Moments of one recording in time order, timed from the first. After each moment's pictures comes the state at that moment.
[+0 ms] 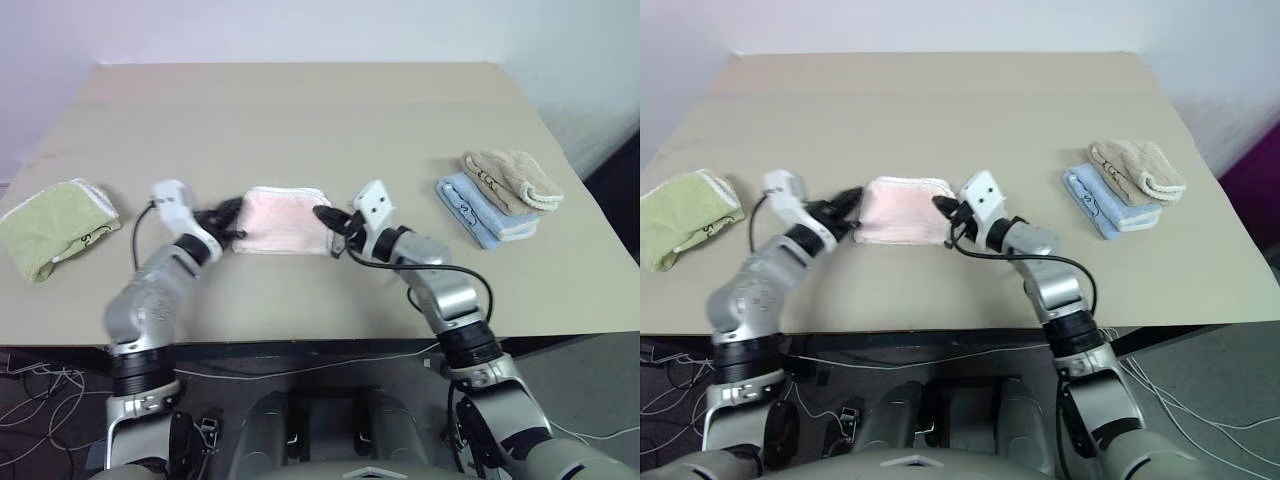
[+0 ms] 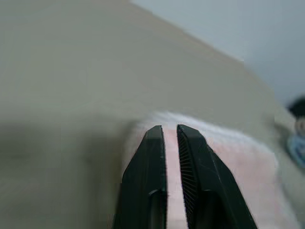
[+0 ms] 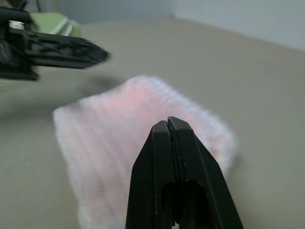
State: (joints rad) left arm -0.42 0.31 0.45 -0.07 -0.74 0.80 -0.25; right arm -0.55 -0.25 0.12 0.06 0.17 0.25 0.64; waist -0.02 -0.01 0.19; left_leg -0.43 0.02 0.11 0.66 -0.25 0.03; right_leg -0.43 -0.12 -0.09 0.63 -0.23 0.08
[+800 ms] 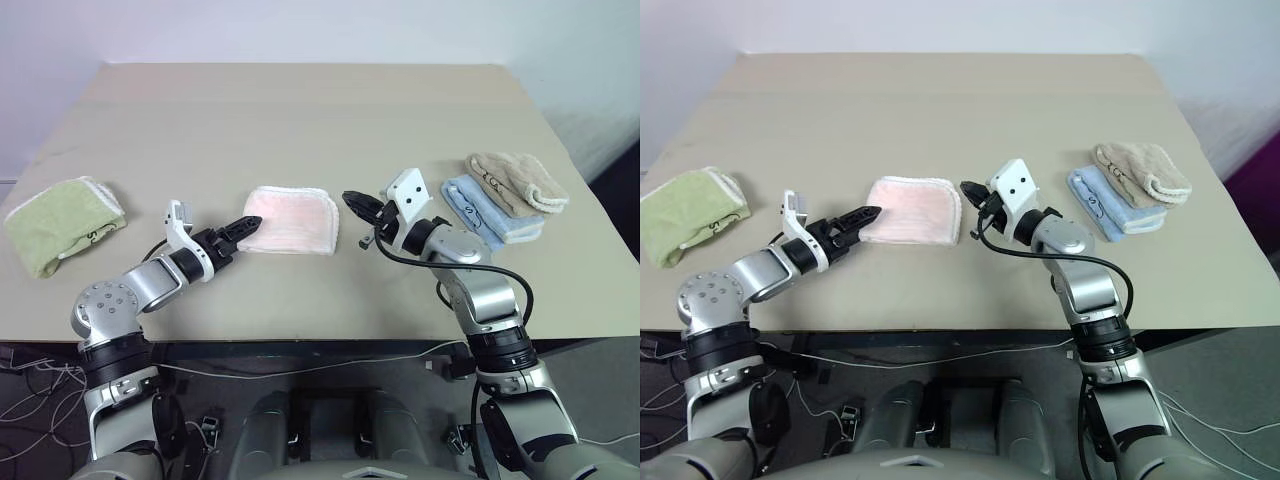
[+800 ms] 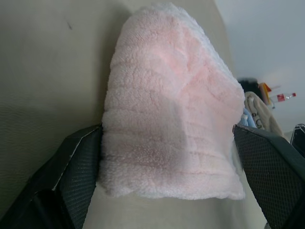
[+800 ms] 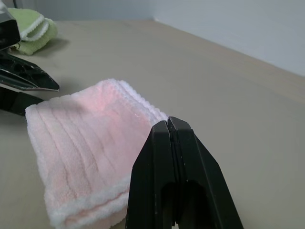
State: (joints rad) left arm -0.48 0.28 0.53 0.08 -1.07 1.24 -0.12; right arm -0.52 -0.31 0.10 -0.02 0.17 0.28 0.61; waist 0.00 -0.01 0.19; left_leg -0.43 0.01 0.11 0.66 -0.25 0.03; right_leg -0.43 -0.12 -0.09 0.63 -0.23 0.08
